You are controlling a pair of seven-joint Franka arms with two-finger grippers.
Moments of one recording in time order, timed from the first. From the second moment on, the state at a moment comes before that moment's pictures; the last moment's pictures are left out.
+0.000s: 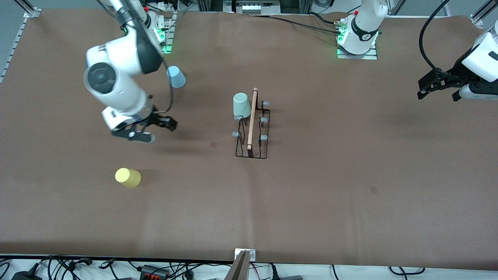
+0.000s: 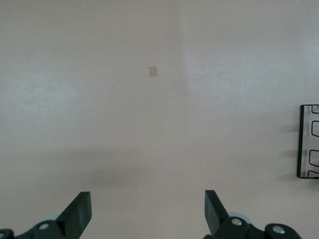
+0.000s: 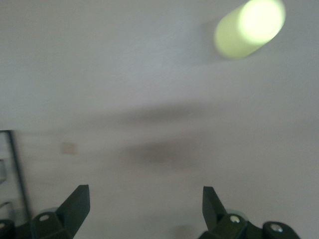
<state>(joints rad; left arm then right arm) -0.02 -0.10 0.00 -1.75 0.00 1.71 0.02 0.15 0.22 0.15 -1.92 -0.02 2.10 0.43</state>
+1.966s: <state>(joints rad) -0.02 -0.10 0.00 -1.75 0.00 1.67 0.02 -0.07 0.57 0.10 -1.89 -0.02 2.71 -0.20</state>
